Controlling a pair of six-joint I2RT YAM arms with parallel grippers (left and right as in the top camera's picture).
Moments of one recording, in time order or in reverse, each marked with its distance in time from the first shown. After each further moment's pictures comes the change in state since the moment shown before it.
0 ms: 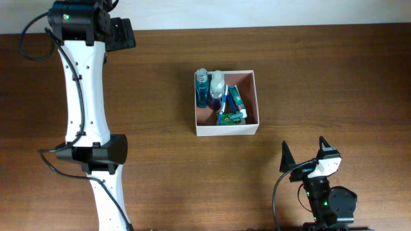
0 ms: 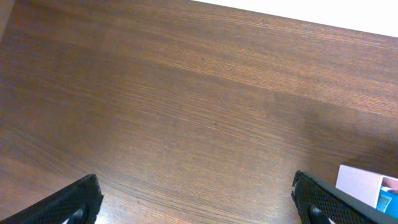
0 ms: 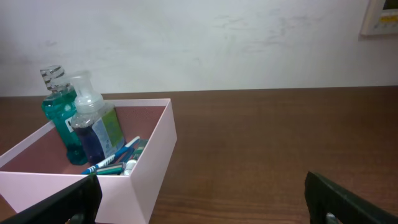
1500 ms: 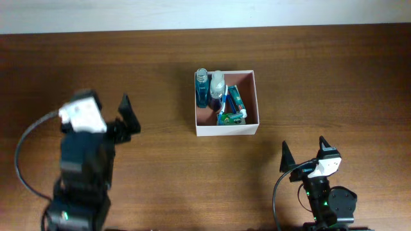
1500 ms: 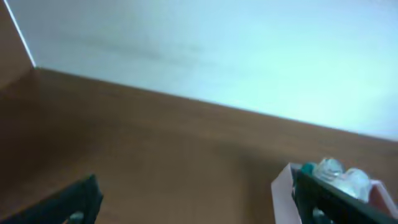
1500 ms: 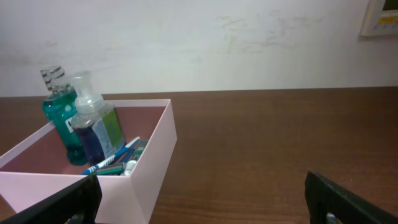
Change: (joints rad) left arm -0.104 -1.577 -2.084 1.309 -0.009 -0.004; right arm 0.000 -0.002 0.000 0.000 0.000 0.000
